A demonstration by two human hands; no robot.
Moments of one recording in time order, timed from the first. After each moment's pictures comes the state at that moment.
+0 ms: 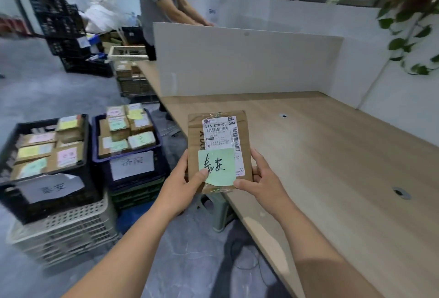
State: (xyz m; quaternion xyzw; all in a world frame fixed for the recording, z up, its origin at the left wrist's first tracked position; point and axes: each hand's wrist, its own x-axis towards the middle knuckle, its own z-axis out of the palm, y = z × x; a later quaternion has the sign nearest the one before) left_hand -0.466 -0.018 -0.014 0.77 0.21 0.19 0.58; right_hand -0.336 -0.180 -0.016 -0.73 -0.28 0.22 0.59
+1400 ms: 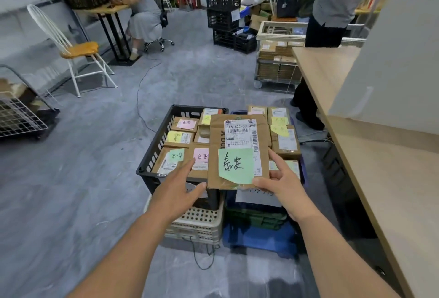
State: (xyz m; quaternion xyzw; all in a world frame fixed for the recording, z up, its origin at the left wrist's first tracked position) left_hand -0.563 0.431 -0.081 0.79 0.54 0.14 0.27; right_hand -0.319 0.349 -0.080 -0.62 -0.39 0.47 0.50
